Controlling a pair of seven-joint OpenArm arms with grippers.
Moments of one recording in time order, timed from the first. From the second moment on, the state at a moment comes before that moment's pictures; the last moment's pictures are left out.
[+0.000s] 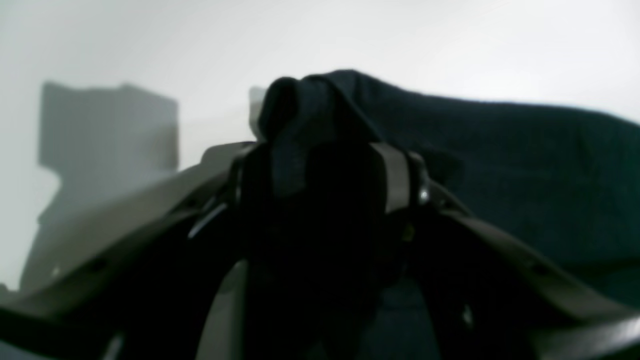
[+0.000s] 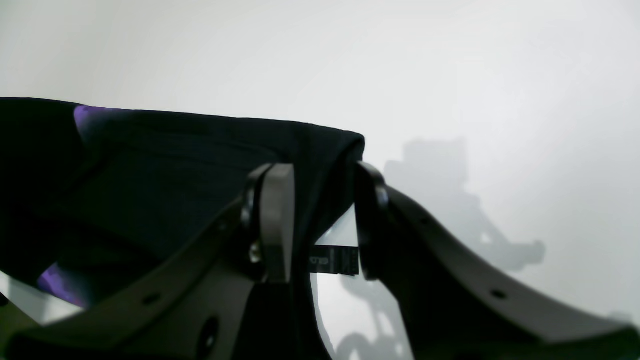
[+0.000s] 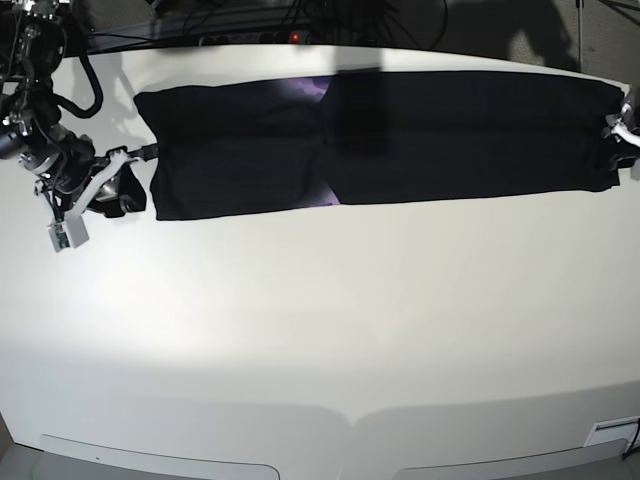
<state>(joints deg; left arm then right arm) 12.8 -31.4 -26.2 59.7 -39.8 -39.8 33.0 -15.4 26.6 21.6 106.2 40.0 28.2 -54.8</state>
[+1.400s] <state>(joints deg) 17.6 -37.7 -25.8 58.7 -49.7 -38.1 31.2 -13.8 26.2 21.5 106.3 41.2 28.2 -54.6</state>
